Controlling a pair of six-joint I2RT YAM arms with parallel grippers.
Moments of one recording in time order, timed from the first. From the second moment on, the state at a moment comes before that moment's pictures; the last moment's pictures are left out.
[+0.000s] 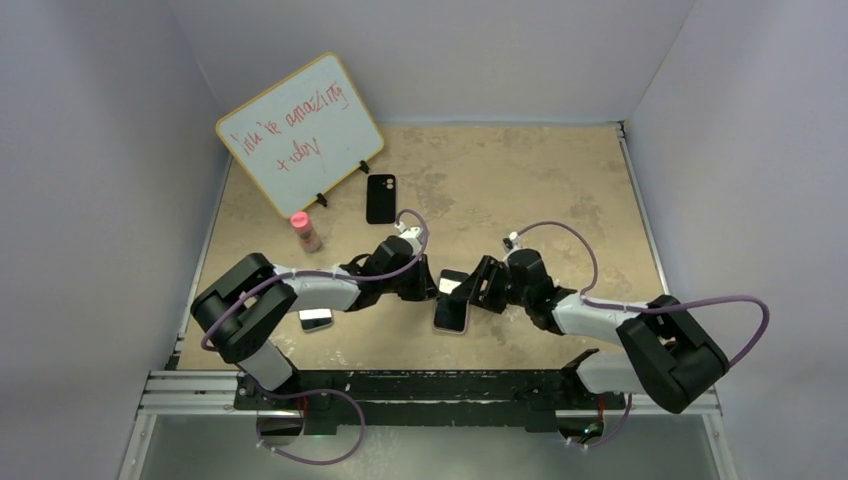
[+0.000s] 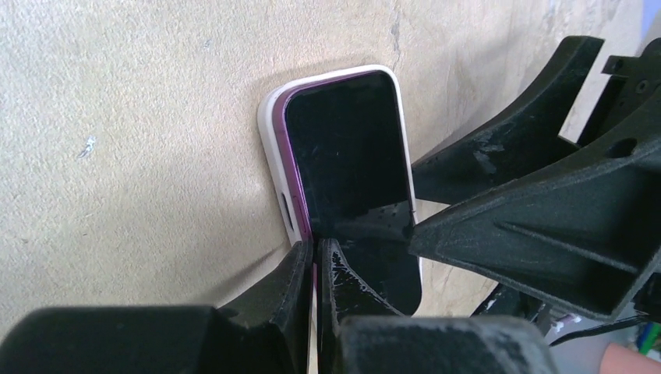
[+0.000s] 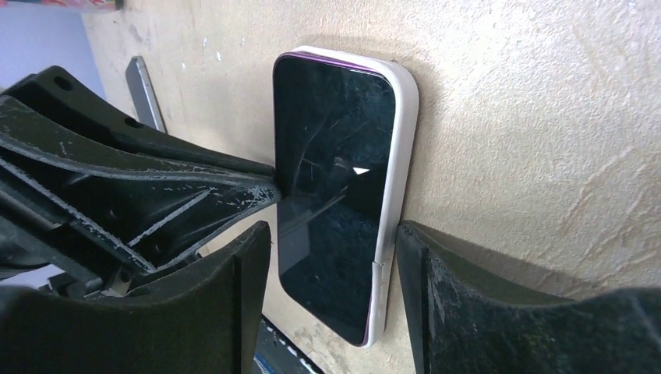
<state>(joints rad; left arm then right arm) -0.83 1.62 0.68 0.22 0.18 -0.73 0.58 1.30 0.33 0.29 -0.29 0.98</state>
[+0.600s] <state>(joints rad) -0.82 1.57 0.56 0.35 0.20 -0.81 0.57 1.22 0.18 0.55 -0.34 1.05</state>
